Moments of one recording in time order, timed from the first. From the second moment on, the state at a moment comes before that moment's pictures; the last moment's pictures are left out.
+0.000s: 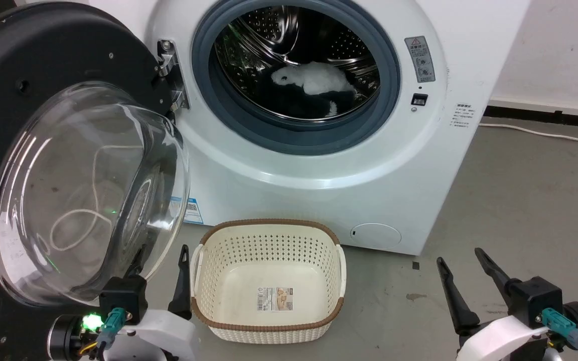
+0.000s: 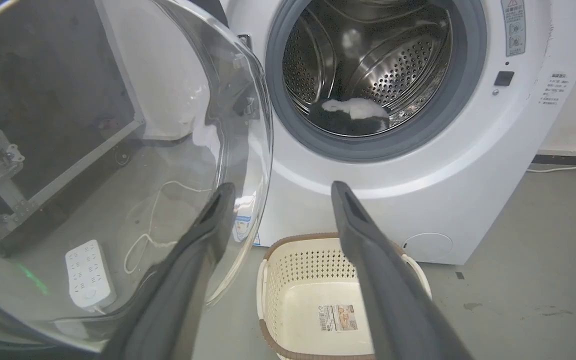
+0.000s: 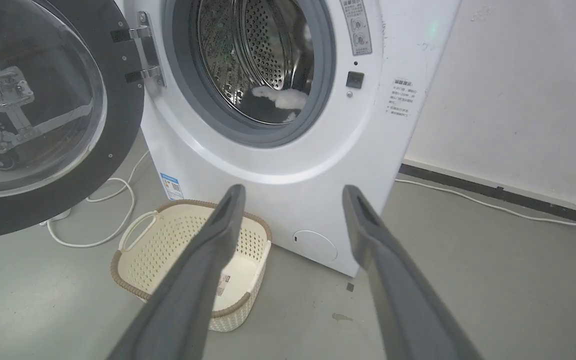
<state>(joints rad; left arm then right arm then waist) -0.01 0.05 -0.01 0.01 -0.01 0.01 -0.01 0.01 -0.05 0.00 0.01 0.02 0.13 -0.01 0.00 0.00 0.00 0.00</state>
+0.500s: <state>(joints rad) -0.01 0.05 -0.03 0.01 -0.06 0.00 -0.04 0.03 -0.05 0.01 0.03 0.06 0.13 -0.04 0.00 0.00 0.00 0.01</state>
